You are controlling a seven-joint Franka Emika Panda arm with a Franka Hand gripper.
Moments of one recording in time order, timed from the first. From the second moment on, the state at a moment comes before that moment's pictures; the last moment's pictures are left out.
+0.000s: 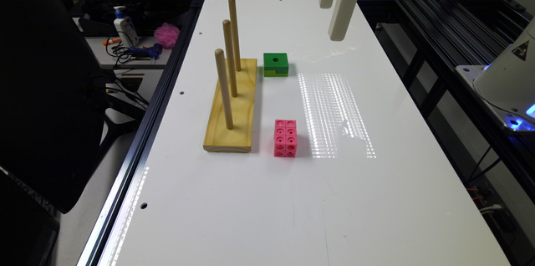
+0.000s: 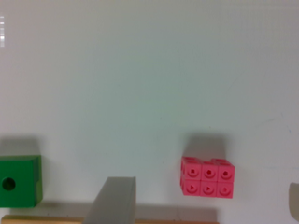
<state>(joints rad) 0.13 -0.19 0.10 -2.38 0.01 2.25 0.98</state>
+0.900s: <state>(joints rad) 0.13 -0.07 0.12 -2.38 0.01 2.34 1.01</state>
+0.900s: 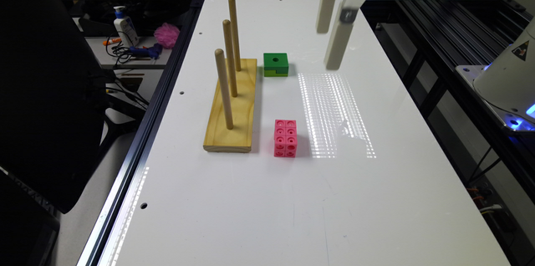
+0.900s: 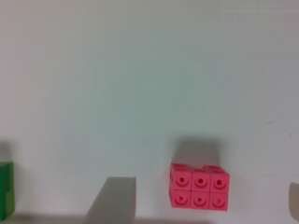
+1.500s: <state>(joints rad) 0.13 0.07 0.12 -2.39 0.01 2.47 1.01</state>
